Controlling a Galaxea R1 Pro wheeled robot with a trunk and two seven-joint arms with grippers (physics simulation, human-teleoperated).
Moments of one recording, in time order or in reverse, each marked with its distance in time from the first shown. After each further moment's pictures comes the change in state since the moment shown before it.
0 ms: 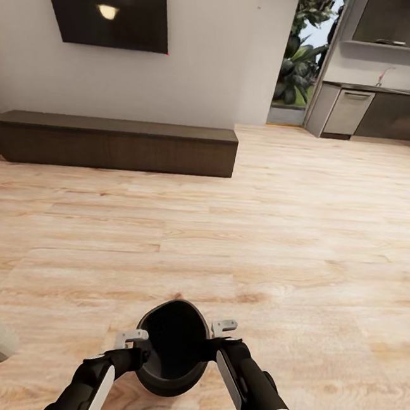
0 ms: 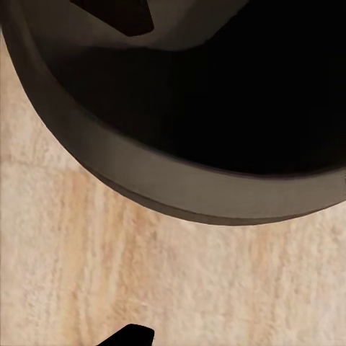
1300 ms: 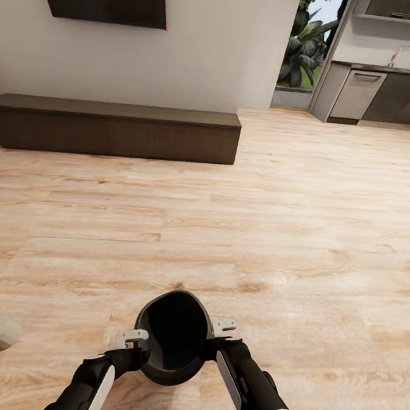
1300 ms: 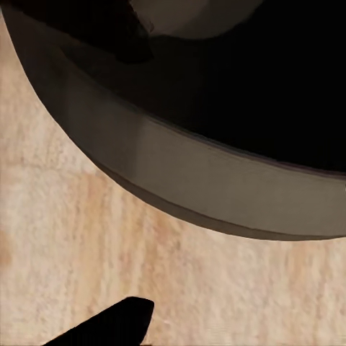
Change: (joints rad) left arm 0.000 0.000 0.000 0.000 0.000 0.000 0.000; right arm 0.000 0.000 0.000 0.000 0.001 -0.007 -0.001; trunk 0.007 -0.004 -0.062
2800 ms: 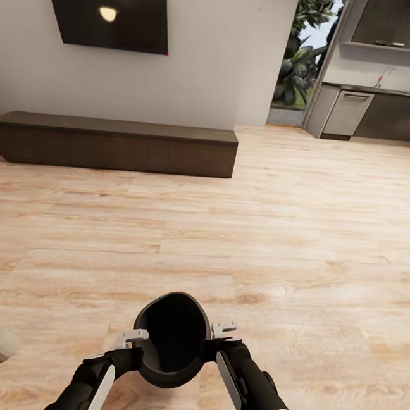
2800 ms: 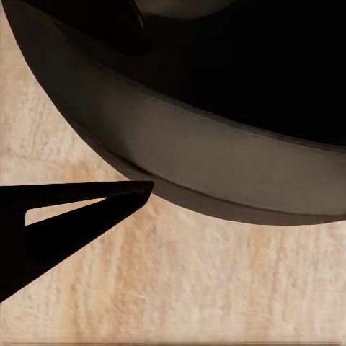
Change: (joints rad) left arm 0.000 0.000 -0.002 0.000 0.021 0.001 -0.001; right arm 0.001 0.000 0.001 0.004 0.015 0.003 -0.001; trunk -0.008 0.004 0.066
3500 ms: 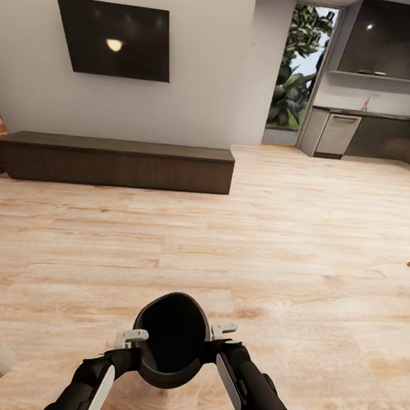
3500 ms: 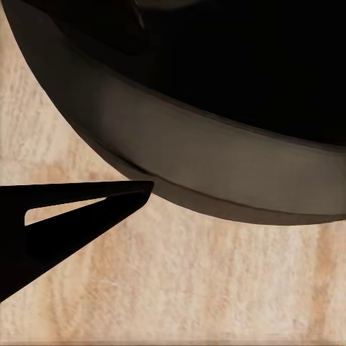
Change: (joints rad) left arm 0.000 0.000 0.000 0.000 -0.015 0.000 0.002; right arm 0.001 0.000 0.002 0.021 -0.017 -0.030 0.000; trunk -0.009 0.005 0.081
